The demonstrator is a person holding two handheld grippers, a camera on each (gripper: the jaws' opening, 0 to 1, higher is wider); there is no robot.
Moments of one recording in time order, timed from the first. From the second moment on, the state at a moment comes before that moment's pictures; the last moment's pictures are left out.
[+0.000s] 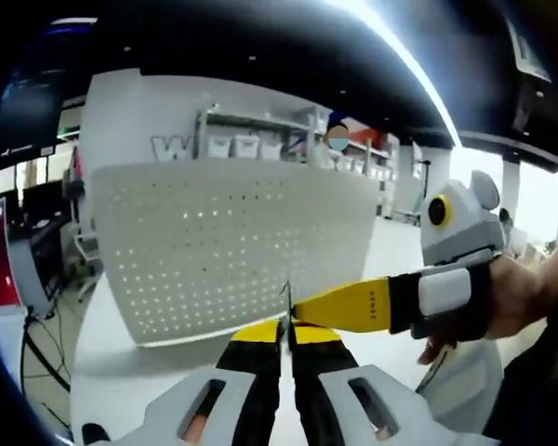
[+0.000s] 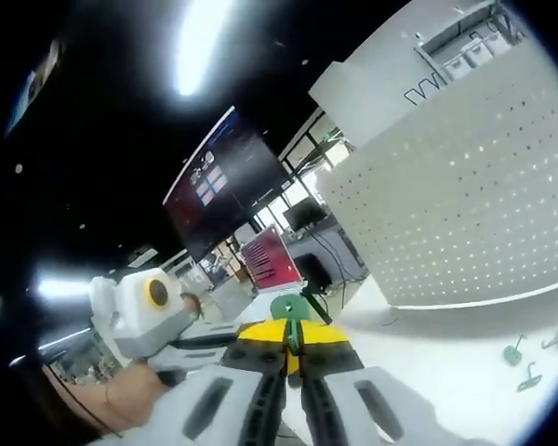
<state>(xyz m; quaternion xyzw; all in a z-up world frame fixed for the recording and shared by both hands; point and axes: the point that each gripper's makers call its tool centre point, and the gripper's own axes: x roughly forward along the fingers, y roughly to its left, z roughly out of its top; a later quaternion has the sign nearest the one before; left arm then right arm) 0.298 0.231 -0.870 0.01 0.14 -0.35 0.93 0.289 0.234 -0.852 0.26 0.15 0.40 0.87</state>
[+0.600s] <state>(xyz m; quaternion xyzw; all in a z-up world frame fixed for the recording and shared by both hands) 0.292 0.240 -0.888 -0.03 0.16 -0.36 0.92 0.288 0.238 -0.862 0.20 0.16 0.44 0.86</state>
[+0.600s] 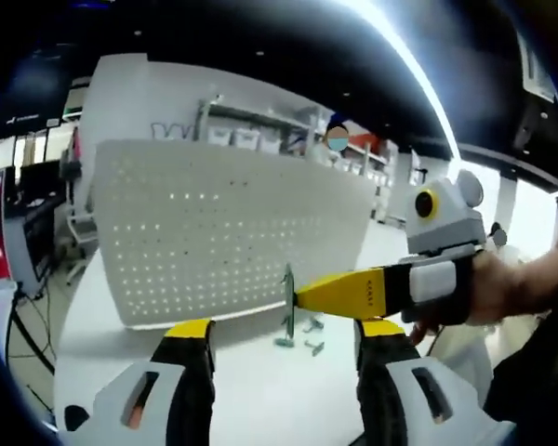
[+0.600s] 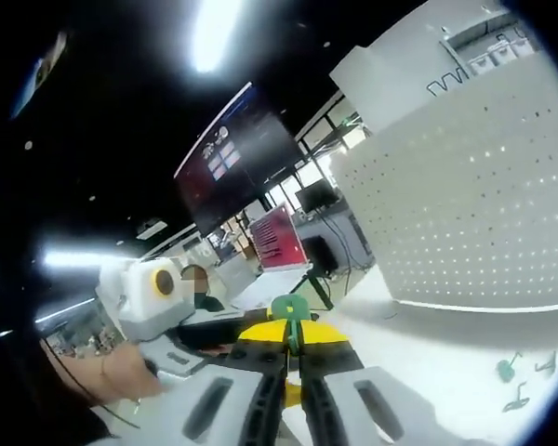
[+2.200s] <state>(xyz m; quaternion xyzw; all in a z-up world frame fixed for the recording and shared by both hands) 0.303 0.256 -0.895 -0.09 0.17 -0.33 0.93 0.420 0.121 -0.819 0.06 -0.03 0.10 0.99</state>
